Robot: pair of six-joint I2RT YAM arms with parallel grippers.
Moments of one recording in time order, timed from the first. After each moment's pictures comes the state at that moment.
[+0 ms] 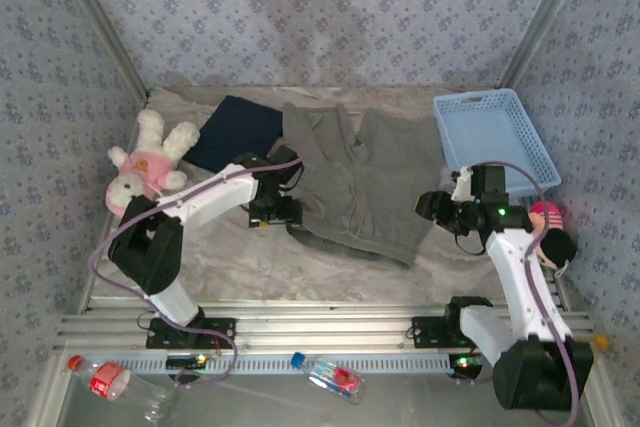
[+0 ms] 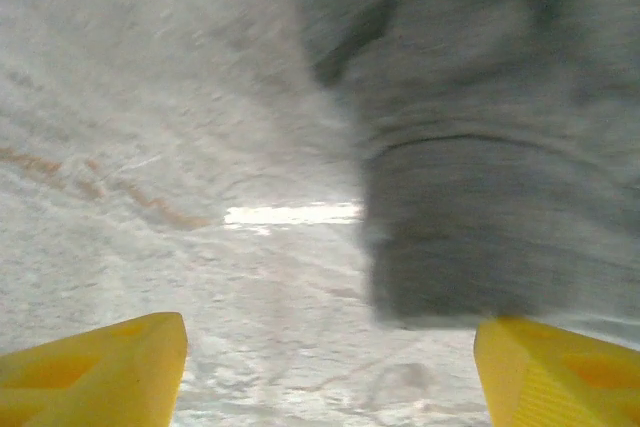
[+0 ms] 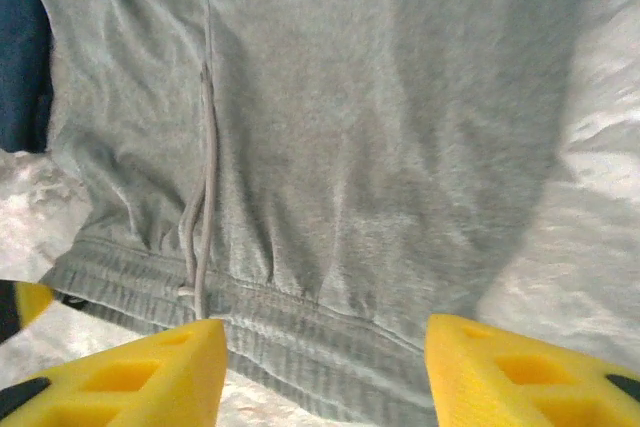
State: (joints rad) left arm -0.69 1.65 1.24 -1.00 0.03 -0.68; right arm -0.04 0.91 0.78 -0.83 -0.40 0.38
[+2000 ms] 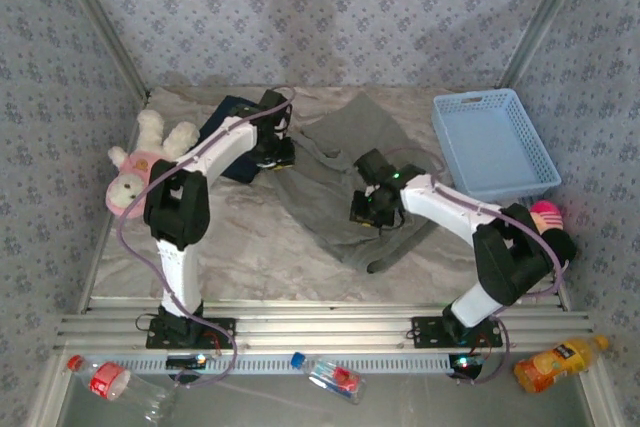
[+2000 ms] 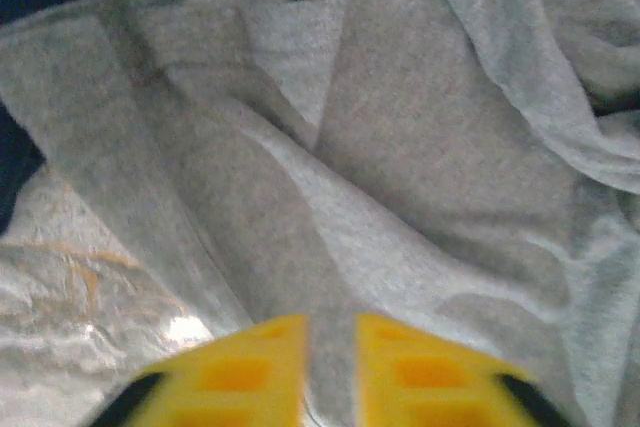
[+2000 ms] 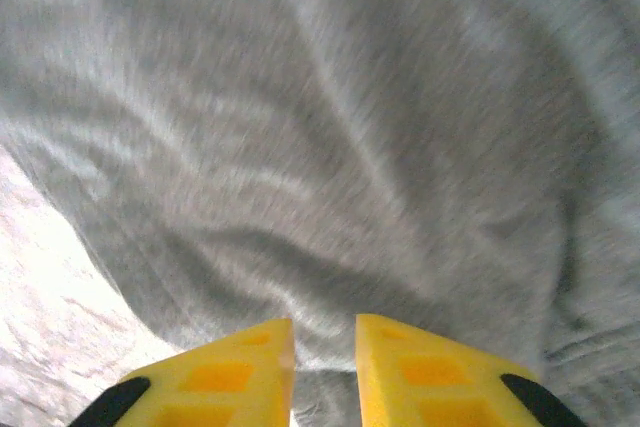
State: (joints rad) left arm -0.45 2.02 1.70 -0.93 0.12 -0.54; right arm 0.64 1.57 1.04 -0.72 -0.16 0.79
